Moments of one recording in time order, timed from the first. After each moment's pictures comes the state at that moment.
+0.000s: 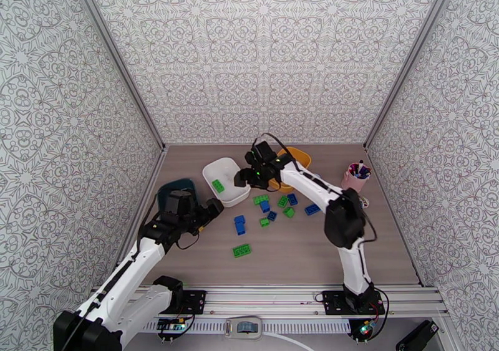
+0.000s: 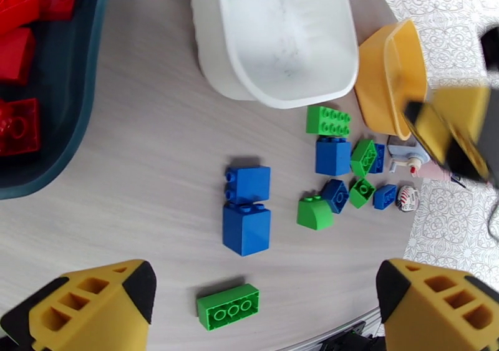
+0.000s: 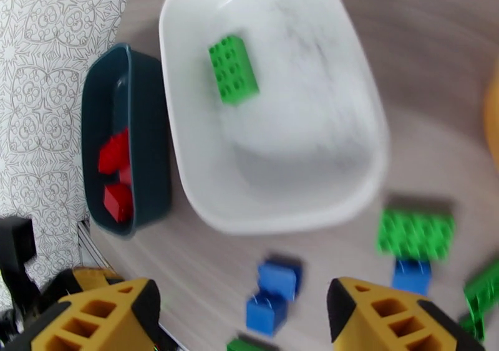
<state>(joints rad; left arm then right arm) -0.25 0.93 0.67 -0.56 0.28 -0.90 0.67 1.99 1.77 -0.75 -0.34 0.57</state>
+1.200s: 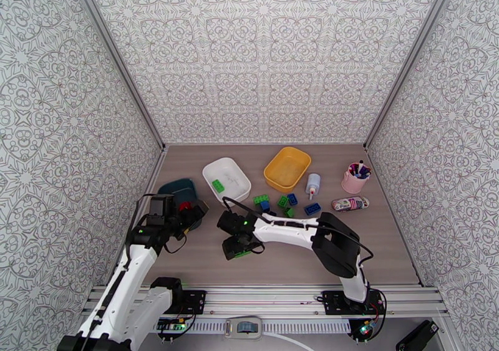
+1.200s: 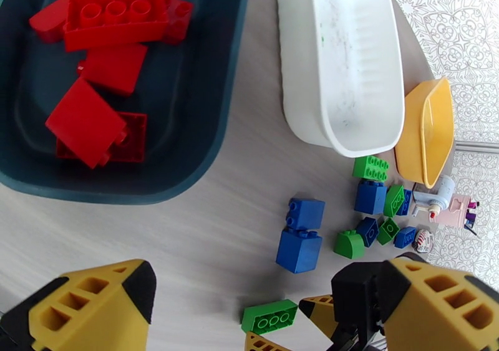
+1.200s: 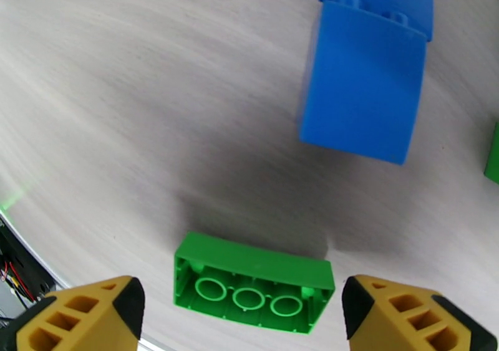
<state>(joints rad) -0.04 0.84 0.67 -0.69 0.26 -0.83 1.15 2.02 1.49 -0.79 0.01 0.69</state>
